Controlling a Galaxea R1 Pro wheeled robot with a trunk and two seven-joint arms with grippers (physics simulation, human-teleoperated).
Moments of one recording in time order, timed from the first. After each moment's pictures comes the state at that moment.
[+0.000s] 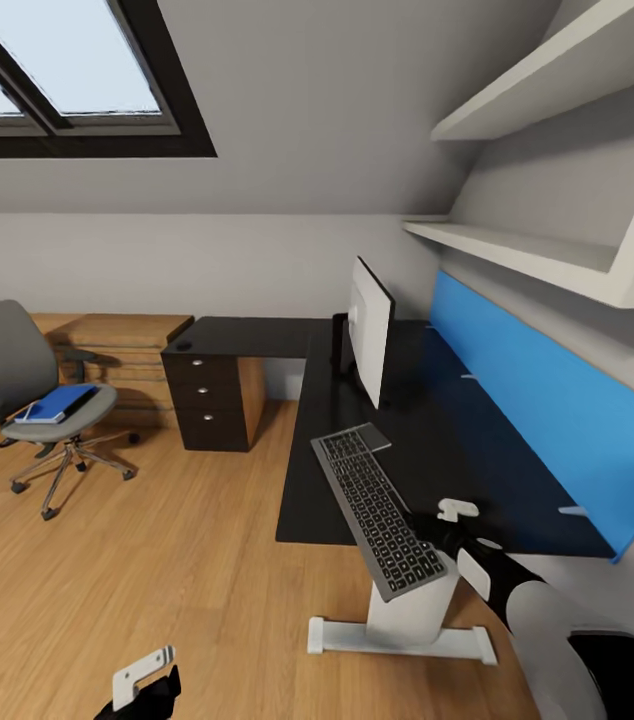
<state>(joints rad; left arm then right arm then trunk) -0.03 0.02 -0.06 -1.02 0.39 0.09 0.39 -0.85 -0.07 0.00 -0.15 -0.24 -0.05 0.20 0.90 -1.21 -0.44</state>
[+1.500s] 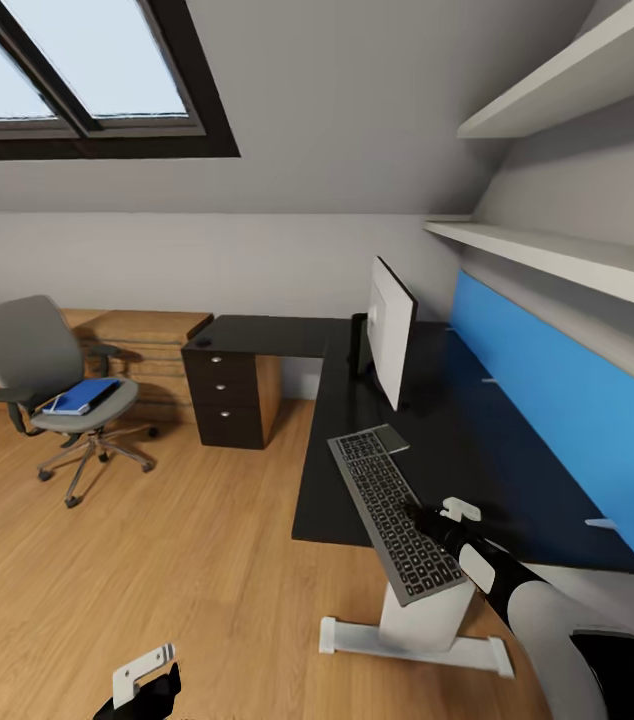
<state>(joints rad) -0.03 0.02 -0.06 -1.03 0.39 0.09 0.39 -0.85 -0.07 -0.04 -0.15 -0.41 -0.04 0.26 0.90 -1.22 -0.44</state>
